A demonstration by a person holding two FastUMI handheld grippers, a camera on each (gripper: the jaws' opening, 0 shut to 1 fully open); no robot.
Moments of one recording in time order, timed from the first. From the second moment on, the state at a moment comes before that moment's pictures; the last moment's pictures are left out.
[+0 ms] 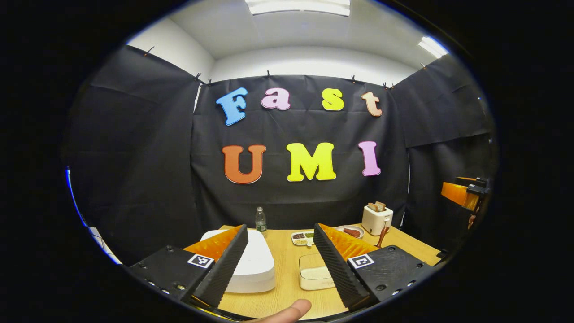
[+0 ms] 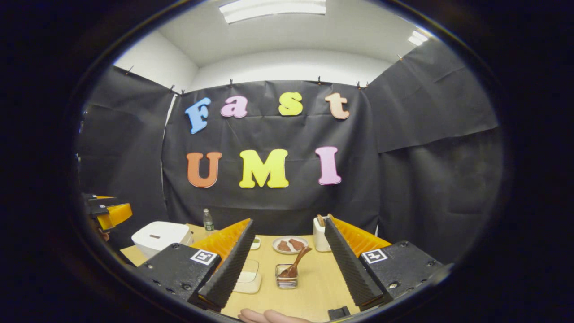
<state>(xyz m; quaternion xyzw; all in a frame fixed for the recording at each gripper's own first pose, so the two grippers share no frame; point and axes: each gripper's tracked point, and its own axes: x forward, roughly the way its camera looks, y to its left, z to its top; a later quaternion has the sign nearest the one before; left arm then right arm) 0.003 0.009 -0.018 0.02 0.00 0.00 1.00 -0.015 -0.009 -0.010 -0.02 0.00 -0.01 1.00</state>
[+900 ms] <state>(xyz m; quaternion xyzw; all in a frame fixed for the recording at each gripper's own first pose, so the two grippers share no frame) 0.062 0.078 -0.077 0.04 0.08 0.06 0.99 -0.002 -0.023 -0.045 -0.01 0.01 -0.02 1.00</state>
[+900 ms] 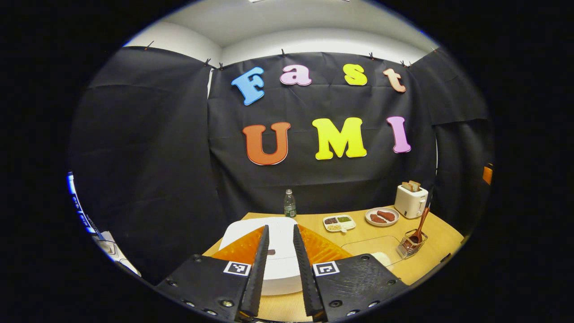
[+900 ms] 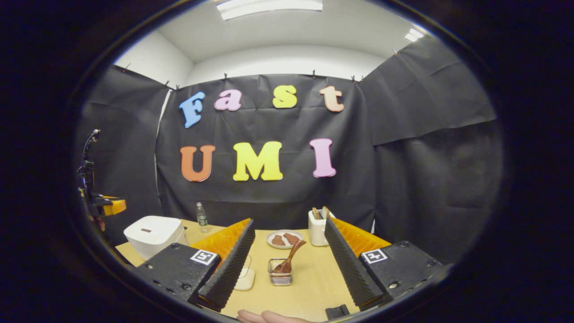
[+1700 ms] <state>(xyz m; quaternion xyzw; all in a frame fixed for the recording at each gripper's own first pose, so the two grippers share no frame) 0.115 0.130 -0.172 -0.02 0.23 0.08 0.97 0.023 -0.016 -0.095 -0.03 0.06 -0.02 1.00</state>
